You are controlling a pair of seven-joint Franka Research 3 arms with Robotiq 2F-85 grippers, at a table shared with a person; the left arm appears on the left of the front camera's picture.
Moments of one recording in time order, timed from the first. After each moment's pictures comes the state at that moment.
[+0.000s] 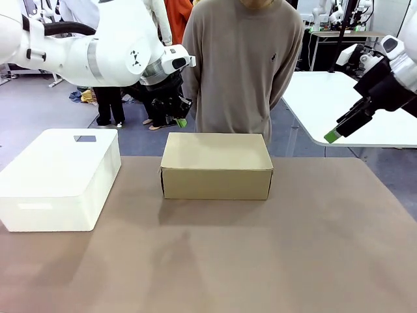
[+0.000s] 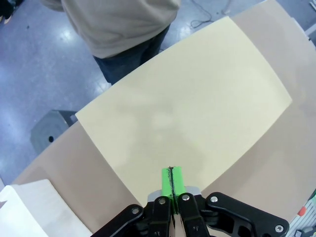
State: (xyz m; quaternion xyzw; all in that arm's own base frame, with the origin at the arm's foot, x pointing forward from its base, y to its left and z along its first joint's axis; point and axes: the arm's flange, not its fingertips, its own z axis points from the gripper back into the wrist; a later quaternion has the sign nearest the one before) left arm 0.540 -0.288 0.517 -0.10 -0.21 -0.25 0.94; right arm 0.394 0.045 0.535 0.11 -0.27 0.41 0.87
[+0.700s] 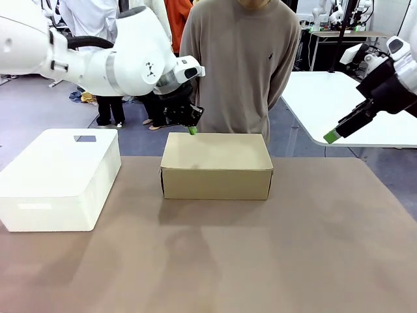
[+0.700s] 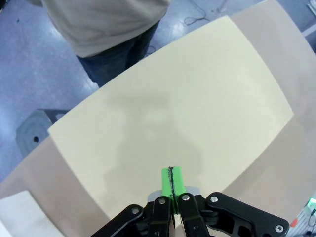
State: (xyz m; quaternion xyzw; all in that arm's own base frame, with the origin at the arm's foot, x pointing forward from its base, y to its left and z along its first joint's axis) left arm 0.563 -0.320 0.483 -0.12 -0.19 -0.24 0.94; right arm 0.377 0.047 0.533 0.12 -0.28 0.38 0.87
